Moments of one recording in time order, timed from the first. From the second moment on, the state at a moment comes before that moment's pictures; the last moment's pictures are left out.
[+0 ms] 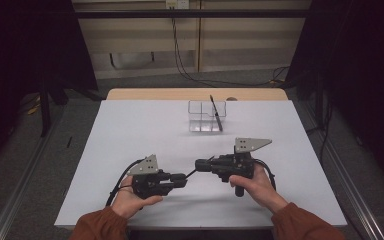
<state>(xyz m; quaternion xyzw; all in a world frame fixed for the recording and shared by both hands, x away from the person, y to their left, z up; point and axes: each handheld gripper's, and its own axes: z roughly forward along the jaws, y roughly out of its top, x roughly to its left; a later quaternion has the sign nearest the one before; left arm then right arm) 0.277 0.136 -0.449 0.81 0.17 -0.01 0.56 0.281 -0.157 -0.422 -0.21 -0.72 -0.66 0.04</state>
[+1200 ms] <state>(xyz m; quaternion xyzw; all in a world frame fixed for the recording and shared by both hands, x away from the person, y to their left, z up) 0.277 0.146 -0.439 0.80 0.22 0.05 0.55 0.284 -0.177 -0.415 -0.23 -0.71 -0.66 0.02</state>
